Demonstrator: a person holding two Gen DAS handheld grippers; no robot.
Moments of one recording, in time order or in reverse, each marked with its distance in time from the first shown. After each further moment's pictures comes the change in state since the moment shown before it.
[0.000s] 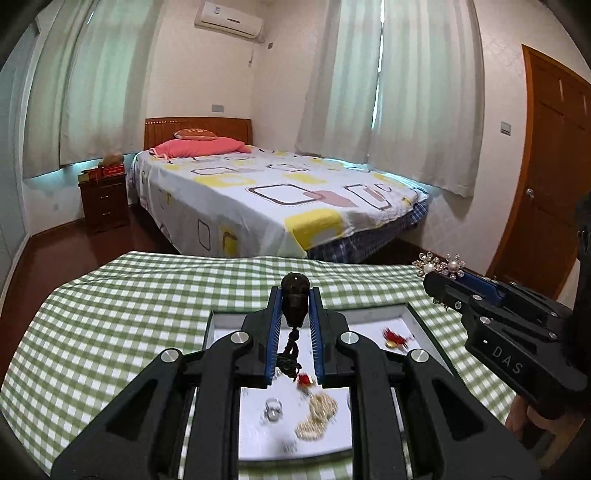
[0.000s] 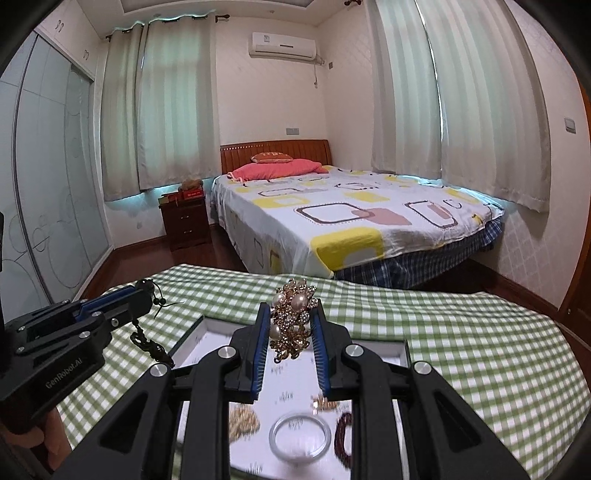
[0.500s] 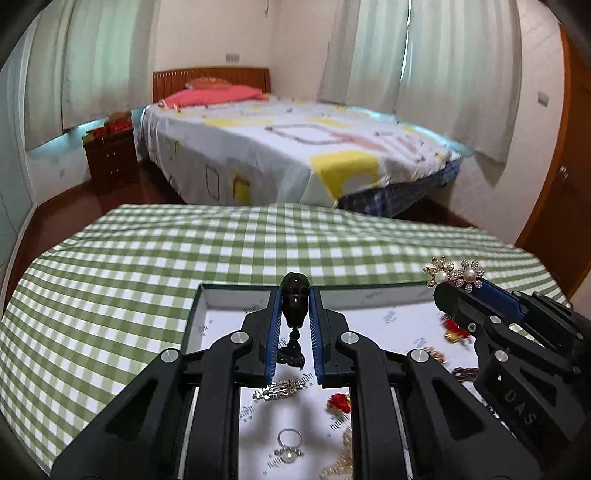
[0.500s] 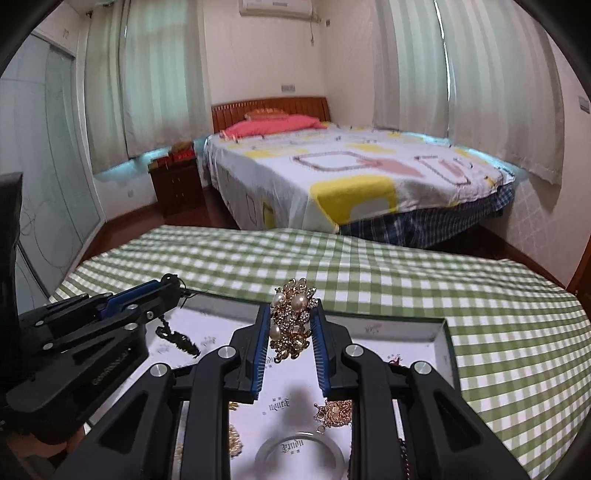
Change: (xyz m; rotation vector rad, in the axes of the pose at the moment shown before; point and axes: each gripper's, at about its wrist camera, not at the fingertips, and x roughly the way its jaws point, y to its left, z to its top) left arm 0.123 0.015 -0.022 -0.019 0.221 0.075; right arm 0.096 -0.005 -0.027 0.021 0.184 -0.004
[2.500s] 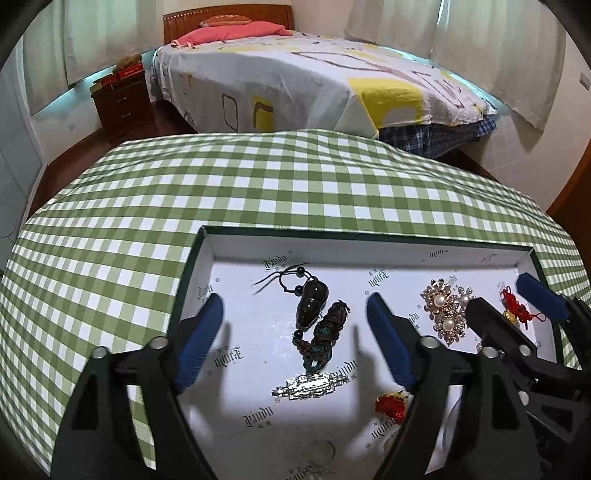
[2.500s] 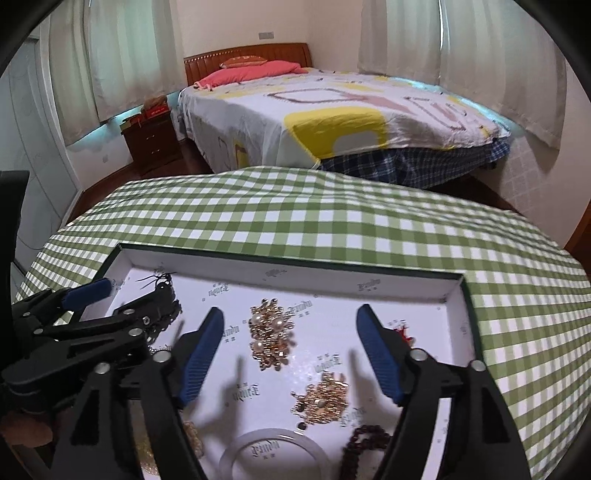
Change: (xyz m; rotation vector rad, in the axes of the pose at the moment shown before) left arm 0.060 0.017 -0.007 -0.047 0.252 0.079; right arm 0.044 -0.018 -0.013 0.042 0.208 -0.069
